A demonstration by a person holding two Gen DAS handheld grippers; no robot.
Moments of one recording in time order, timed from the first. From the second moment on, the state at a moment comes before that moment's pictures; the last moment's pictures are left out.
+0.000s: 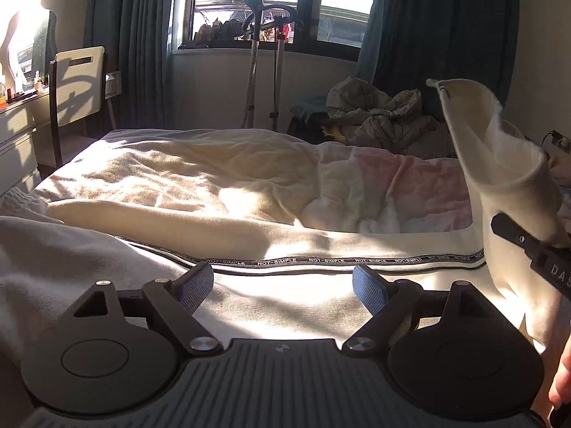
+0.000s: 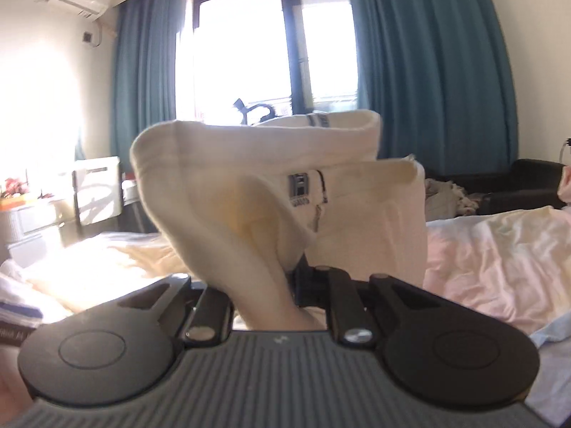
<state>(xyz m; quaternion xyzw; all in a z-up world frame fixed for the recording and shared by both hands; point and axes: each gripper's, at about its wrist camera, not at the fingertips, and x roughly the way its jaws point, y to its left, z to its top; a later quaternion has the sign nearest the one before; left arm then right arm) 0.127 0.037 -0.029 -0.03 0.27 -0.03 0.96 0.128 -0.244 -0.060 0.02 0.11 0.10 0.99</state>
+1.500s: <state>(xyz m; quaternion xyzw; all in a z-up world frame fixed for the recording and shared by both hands) 0.167 0.064 -0.062 -0.09 0.31 -0.07 0.94 0.087 -0.184 -0.088 0.08 0.28 0.22 0.93</state>
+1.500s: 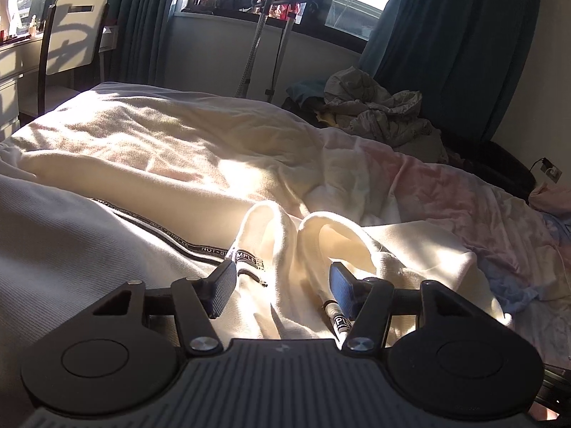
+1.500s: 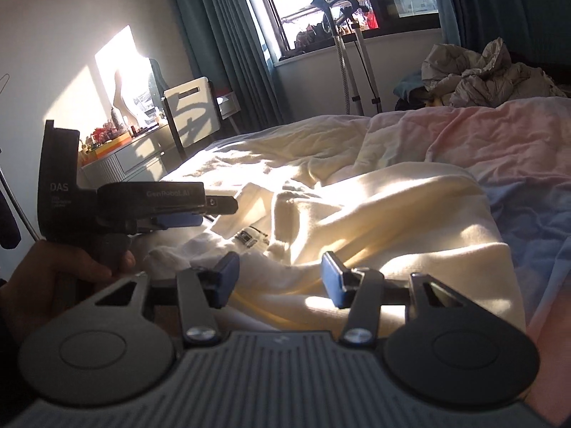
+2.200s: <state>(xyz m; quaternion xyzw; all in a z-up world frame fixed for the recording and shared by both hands) 0.205 0.050 -0.053 -0.09 0.29 -0.12 0.95 0.097 -0.165 -0.111 0.08 0.25 0.19 0.95</state>
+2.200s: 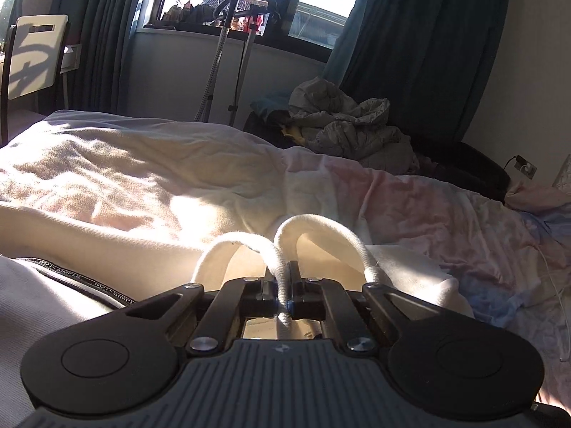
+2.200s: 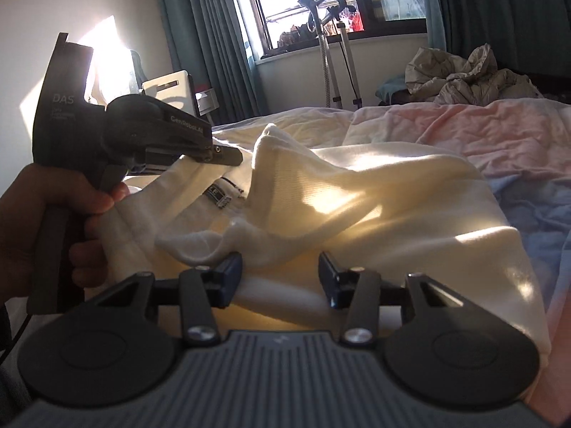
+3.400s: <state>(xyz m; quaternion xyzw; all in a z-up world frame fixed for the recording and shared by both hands) 0.092 0.025 -0.060 0.02 0.30 -0.07 0.95 0.090 -0.263 -0.069 0.12 0.20 0.10 0.97</state>
